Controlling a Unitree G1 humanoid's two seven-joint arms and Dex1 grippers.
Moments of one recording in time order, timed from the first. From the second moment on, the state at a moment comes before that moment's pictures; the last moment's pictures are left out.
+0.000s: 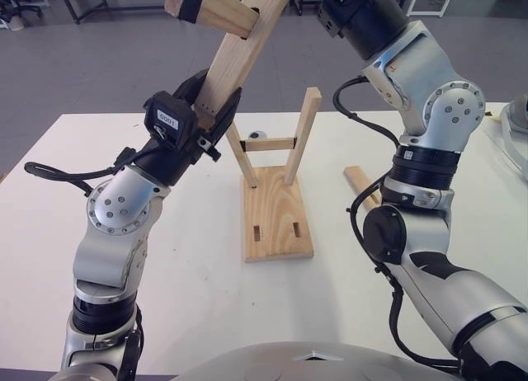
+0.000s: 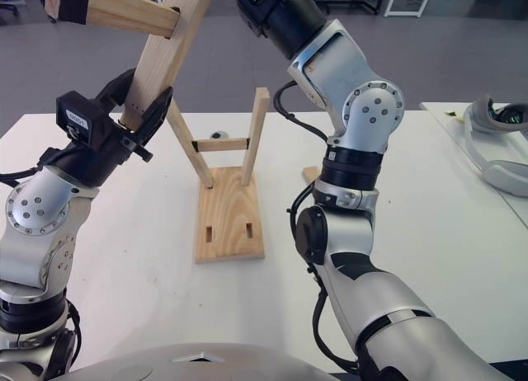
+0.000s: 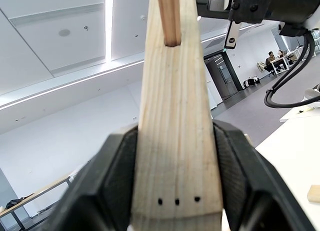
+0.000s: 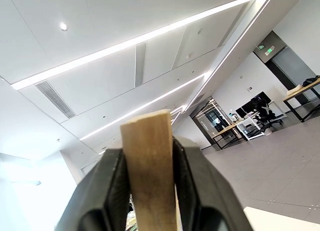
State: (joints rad) left arm -0.26 0.45 0.04 -0.71 -0.23 0.36 -0.33; right arm -1.10 -0.07 -0.39 0.11 1.35 0.88 0.07
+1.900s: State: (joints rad) left arm 0.15 0.29 0.26 -0.57 -0.08 0.24 -0.14; right arm -0.06 -0.46 -0.06 -0.83 0.73 0.79 -0.38
